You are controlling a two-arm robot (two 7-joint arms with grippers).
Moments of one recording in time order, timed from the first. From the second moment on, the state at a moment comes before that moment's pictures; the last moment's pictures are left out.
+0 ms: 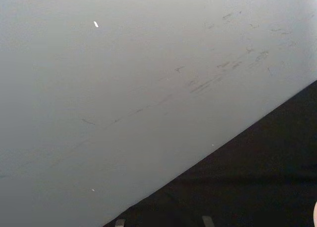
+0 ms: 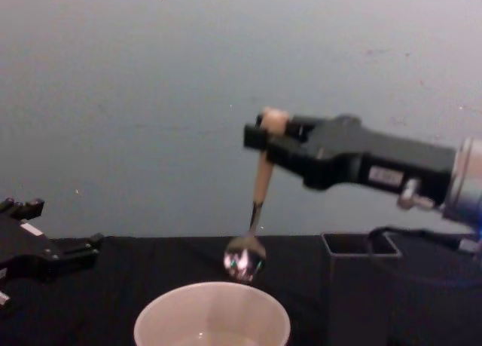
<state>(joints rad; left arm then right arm) -0.20 0.60 0.45 -1.41 -0.25 -0.12 0.03 0.43 0.39 -0.52 -1.38 0.46 -0.20 0.70</state>
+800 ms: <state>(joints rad) -0.20 0.60 0.45 -1.41 -0.25 -0.12 0.03 0.36 0.52 -0.40 -1.51 0.49 -0.21 0.64</state>
